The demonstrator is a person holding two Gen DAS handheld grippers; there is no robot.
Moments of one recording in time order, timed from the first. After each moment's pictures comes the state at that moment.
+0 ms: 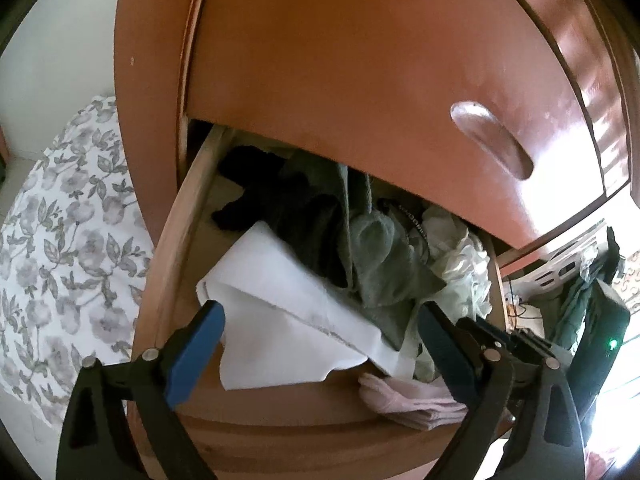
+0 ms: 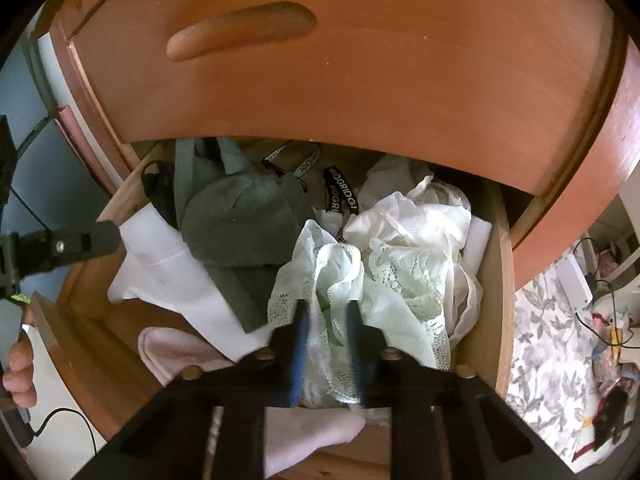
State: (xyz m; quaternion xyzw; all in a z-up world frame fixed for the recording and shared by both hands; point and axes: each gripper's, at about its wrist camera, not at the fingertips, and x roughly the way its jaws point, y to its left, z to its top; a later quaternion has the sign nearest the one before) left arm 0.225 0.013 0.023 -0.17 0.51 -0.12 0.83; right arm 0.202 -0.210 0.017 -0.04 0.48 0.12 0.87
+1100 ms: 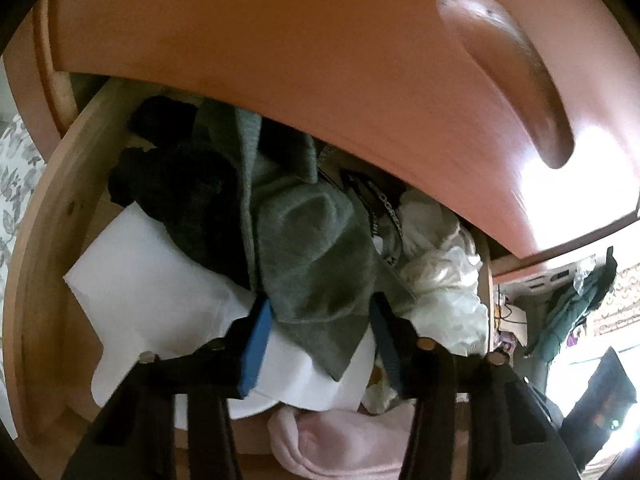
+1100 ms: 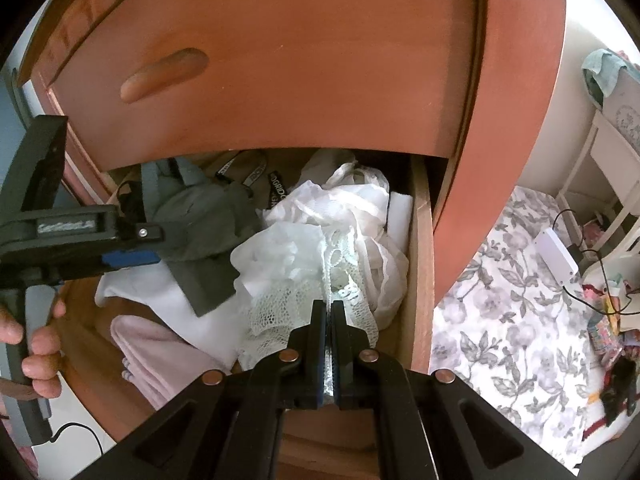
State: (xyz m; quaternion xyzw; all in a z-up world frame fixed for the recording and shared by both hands) left arm 0.264 -0.056 -0.014 -0.20 0.57 -0.12 0.79; right arm 0.189 -0.266 0.022 0.01 0.46 0.08 0.88
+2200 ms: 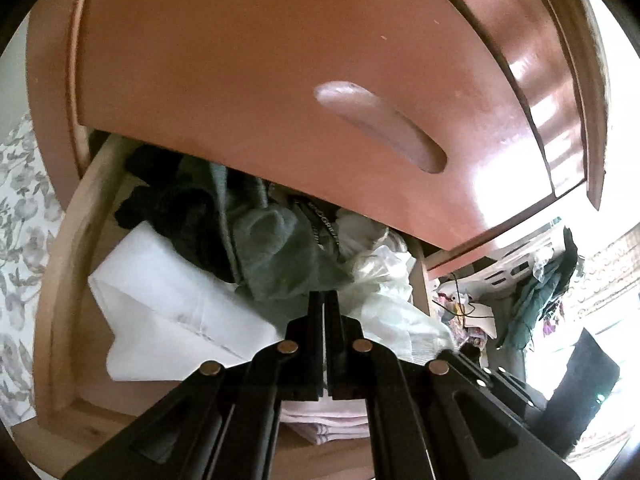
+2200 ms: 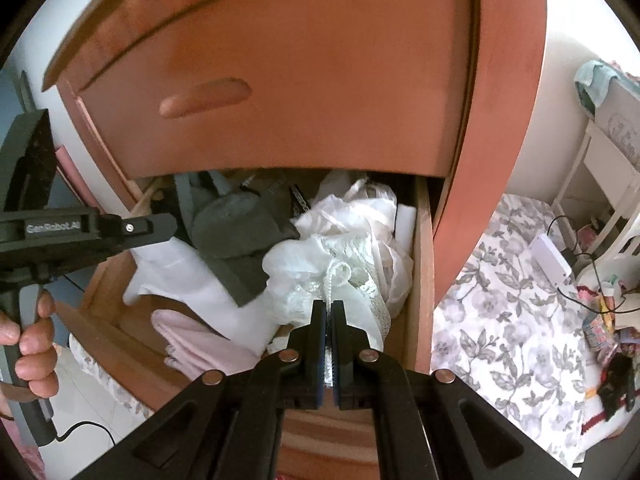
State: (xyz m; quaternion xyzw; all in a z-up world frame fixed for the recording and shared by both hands) left arm 0.231 -0.034 0.040 -0.21 0.51 -0.18 0.81; right arm 0.163 -0.255 0.060 0.01 0.44 0.09 0.89
